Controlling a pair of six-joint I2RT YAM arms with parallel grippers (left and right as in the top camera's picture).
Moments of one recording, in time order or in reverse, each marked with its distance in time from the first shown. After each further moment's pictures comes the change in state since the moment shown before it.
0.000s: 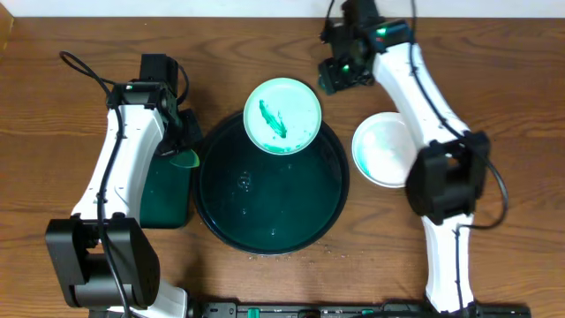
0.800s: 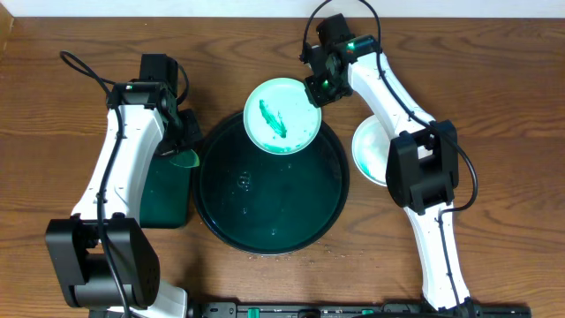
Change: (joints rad) left arm 0.000 0.000 0.000 0.000 0.000 0.000; right arm 0.052 0.161 0.043 0.031 -0.014 -0.016
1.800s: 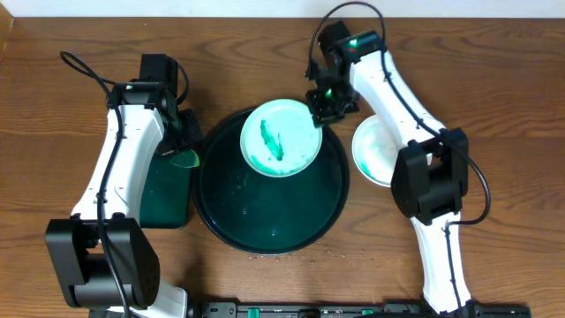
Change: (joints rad) left arm 0.000 0.000 0.000 0.000 0.000 0.000; right arm 0.031 -0.113 -0.072 -0.293 -0.076 0.163
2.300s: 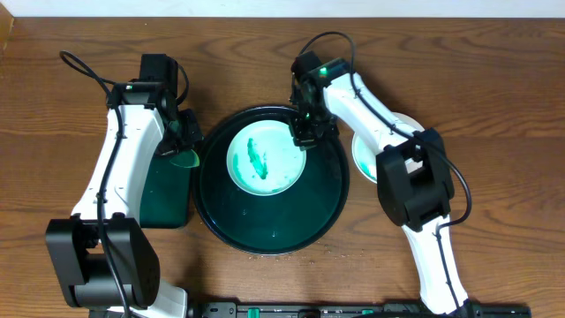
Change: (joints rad) left arm 0.000 0.000 0.000 0.000 0.001 0.000; right arm 0.105 0.000 -0.164 0.129 0.034 0.163
